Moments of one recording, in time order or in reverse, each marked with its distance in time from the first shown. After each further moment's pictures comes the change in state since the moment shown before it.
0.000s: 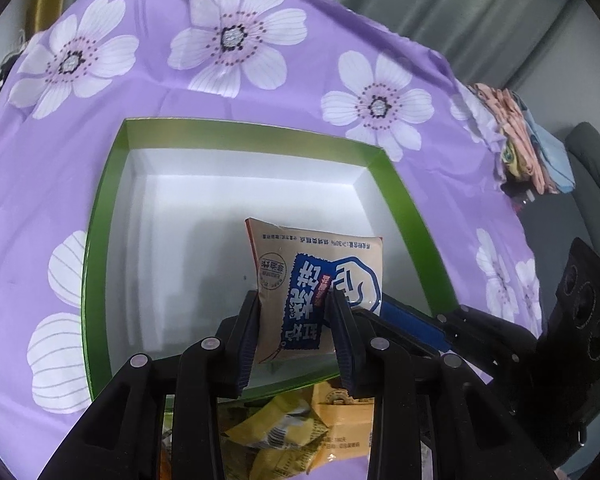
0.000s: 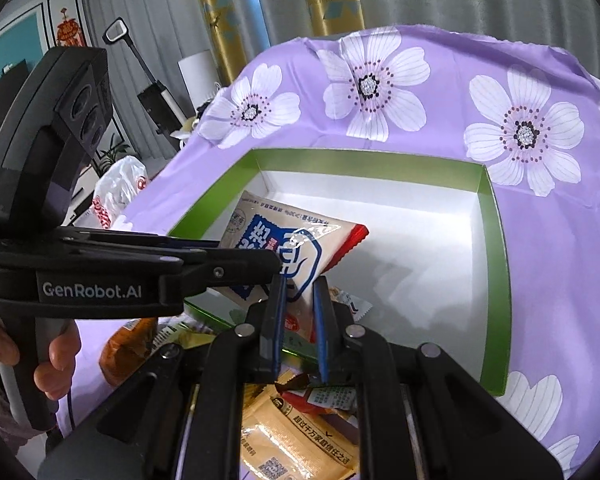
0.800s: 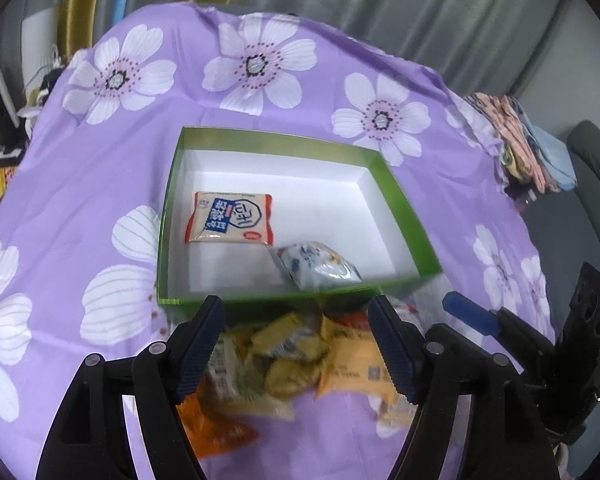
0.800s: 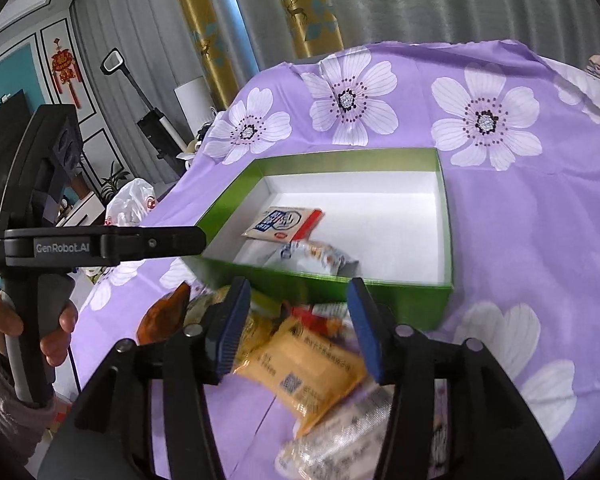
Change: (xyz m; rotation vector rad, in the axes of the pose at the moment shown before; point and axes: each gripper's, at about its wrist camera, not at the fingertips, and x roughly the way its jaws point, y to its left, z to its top) left arm -0.072 -0.015 -0.047 0.022 -0.082 0.086; right arm -0.081 0.003 -0.045 0.099 -0.081 -0.007
